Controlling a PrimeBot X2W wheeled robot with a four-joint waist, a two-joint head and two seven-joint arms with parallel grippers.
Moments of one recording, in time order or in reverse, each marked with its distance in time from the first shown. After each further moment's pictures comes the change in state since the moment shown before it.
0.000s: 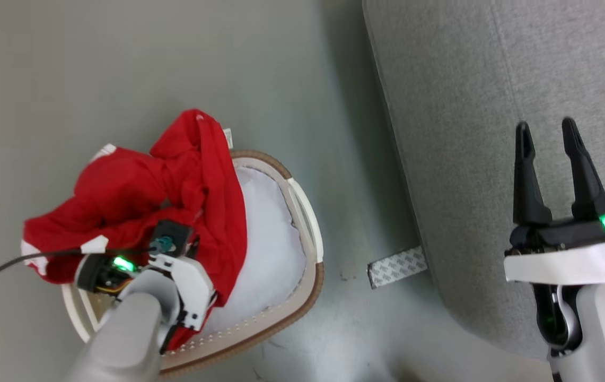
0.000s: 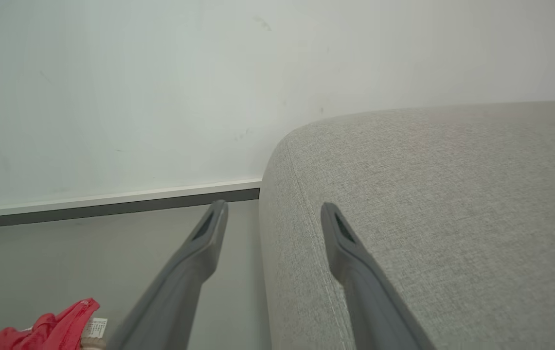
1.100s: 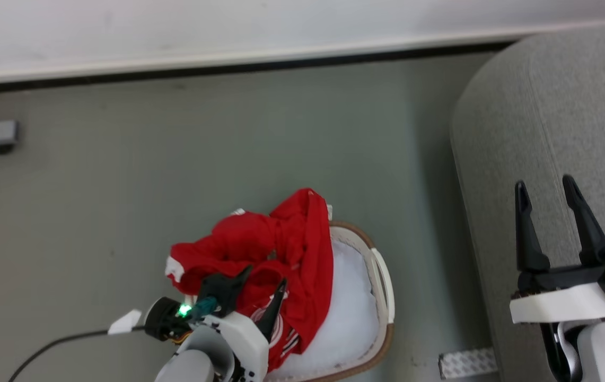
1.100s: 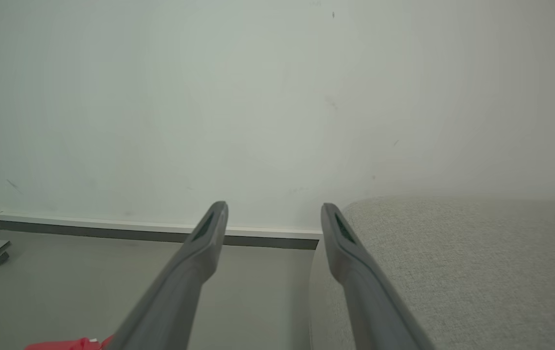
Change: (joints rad) left arm 0.289 -0.130 0.048 -0.332 -0.055 -0.079 -0.123; right arm 0.150 -0.004 -0.079 0.046 -0.212 0.000 0.000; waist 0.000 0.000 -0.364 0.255
